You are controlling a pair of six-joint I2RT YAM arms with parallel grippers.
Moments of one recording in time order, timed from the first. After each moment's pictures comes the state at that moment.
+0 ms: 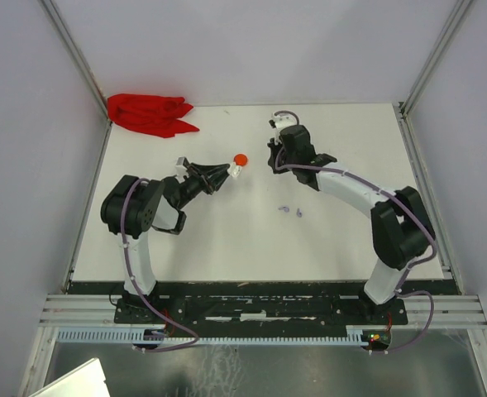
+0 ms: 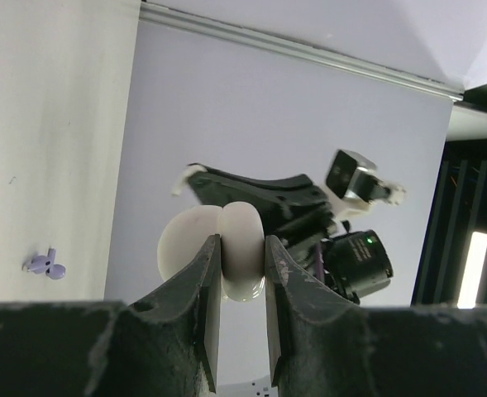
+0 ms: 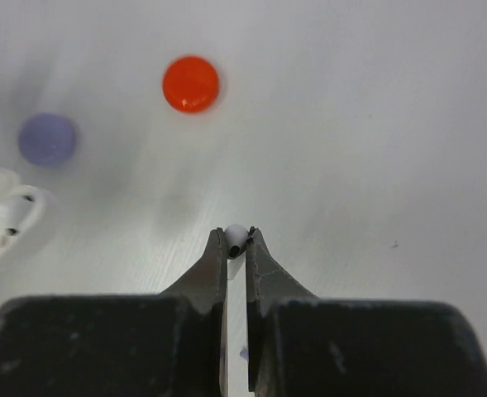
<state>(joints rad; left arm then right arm) -0.22 2.02 0.59 1.53 0.56 -1.87 0.55 1.81 1.31 -0.17 0.08 0.19</state>
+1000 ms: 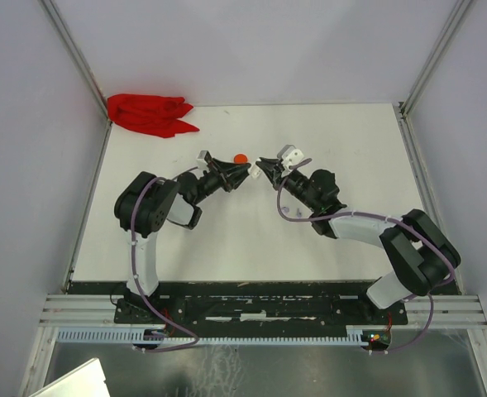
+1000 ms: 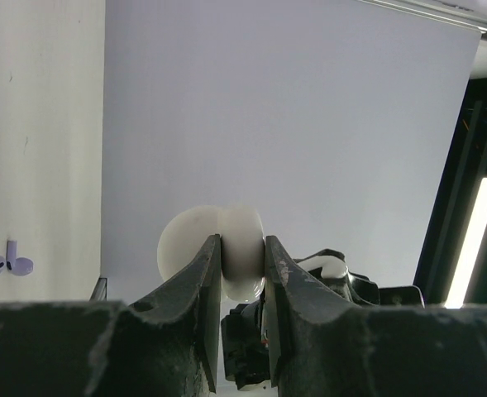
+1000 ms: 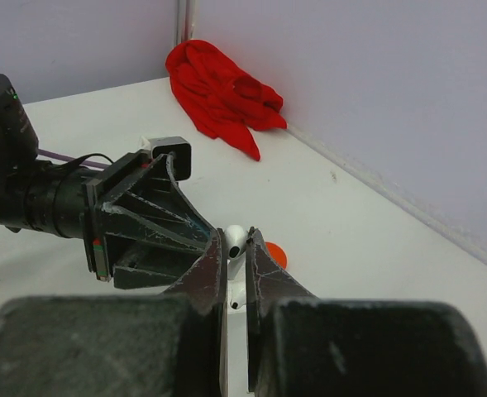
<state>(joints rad) -0.37 2.09 0.74 1.53 0.55 -1.87 0.62 1.53 0.68 1.00 -0.21 -0.15</state>
